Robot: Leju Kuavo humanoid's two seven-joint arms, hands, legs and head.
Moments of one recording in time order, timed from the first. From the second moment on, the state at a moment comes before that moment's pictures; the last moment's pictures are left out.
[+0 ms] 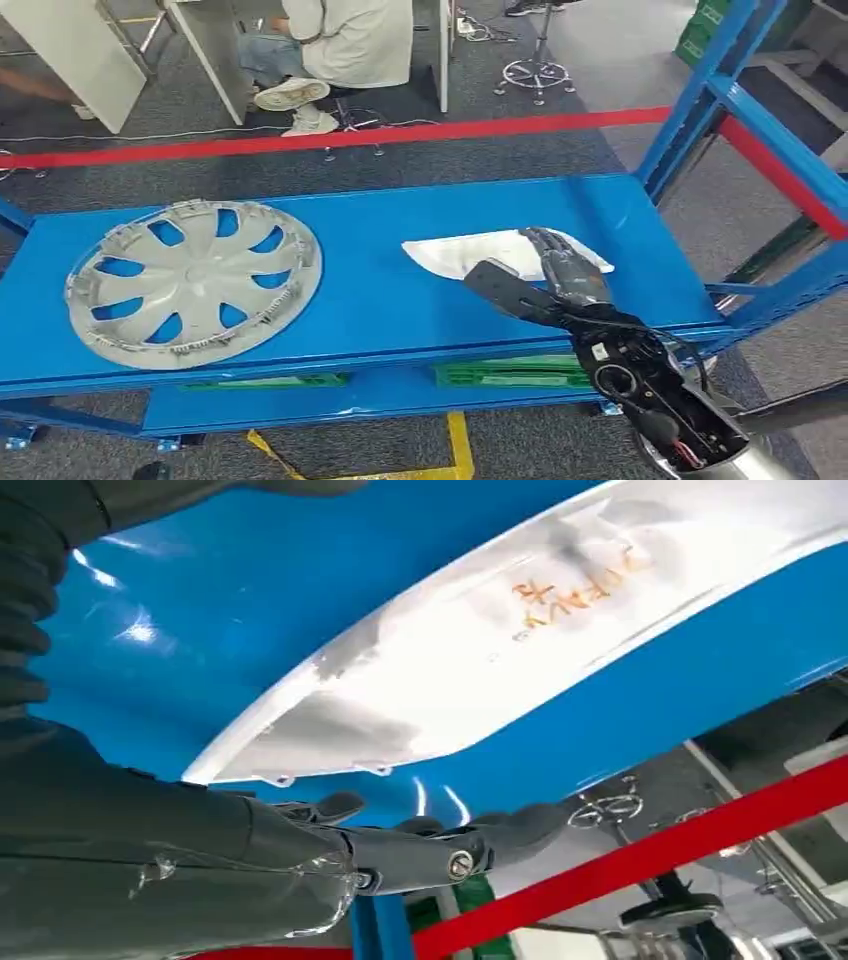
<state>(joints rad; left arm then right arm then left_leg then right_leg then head) -0.09 0.14 -0.79 -0.22 1.33 0.05 -0.25 -0.34 -0.12 0.58 -1.55 0.76 -0.01 0.46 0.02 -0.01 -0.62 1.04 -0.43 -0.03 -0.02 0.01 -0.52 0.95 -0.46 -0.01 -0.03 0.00</state>
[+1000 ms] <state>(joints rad) -0.09 0.14 -0.78 -0.22 1.31 0.02 -0.26 -0.43 -0.18 0.55 -1.32 0.77 0.07 0.48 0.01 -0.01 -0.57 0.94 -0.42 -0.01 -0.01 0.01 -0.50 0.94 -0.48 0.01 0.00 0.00</state>
